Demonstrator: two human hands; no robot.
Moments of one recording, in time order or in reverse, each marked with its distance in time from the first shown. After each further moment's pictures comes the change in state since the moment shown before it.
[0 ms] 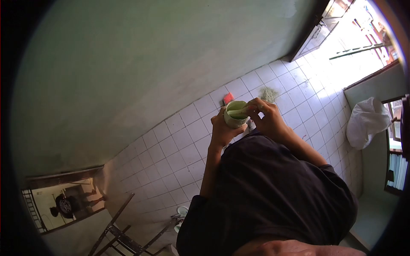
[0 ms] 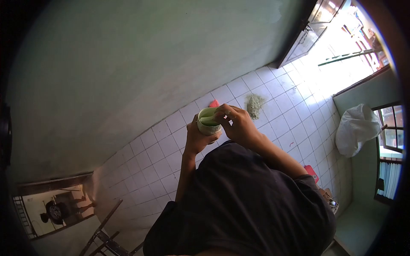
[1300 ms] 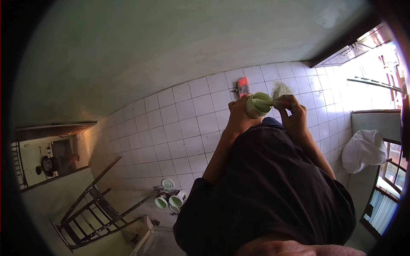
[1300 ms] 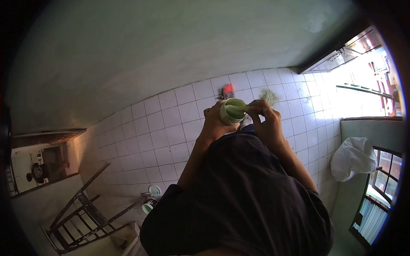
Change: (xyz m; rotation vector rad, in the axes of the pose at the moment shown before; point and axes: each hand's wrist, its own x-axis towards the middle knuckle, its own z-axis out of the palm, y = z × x) left_hand -0.042 -0.046 -0.017 0.229 0.085 0.043; right_hand -0.023 -0.010 0.031 -0.062 -0.041 0.179
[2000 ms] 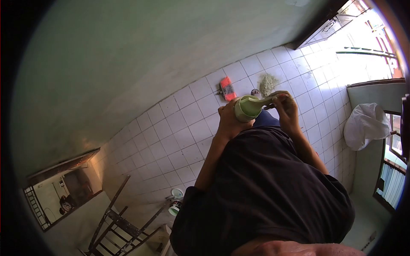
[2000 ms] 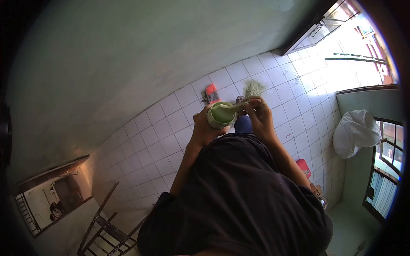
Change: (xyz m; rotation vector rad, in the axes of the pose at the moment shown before) left_hand 0.090 0.017 0.074 0.011 -0.157 0.038; right_hand 0.027 0.110 -0.071 0.591 0.145 0.336
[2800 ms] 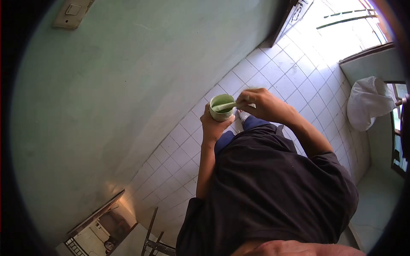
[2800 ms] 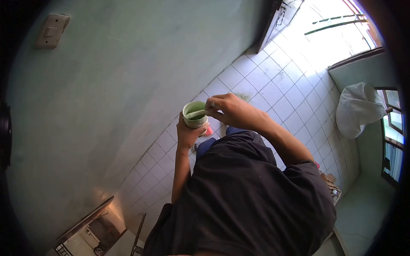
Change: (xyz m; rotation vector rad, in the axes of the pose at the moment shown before) left_hand 0.283 0.063 0.106 -0.248 -0.012 -0.234; right_hand 0.248 -0.071 -0.200 -0.521 -0.402 -0.252
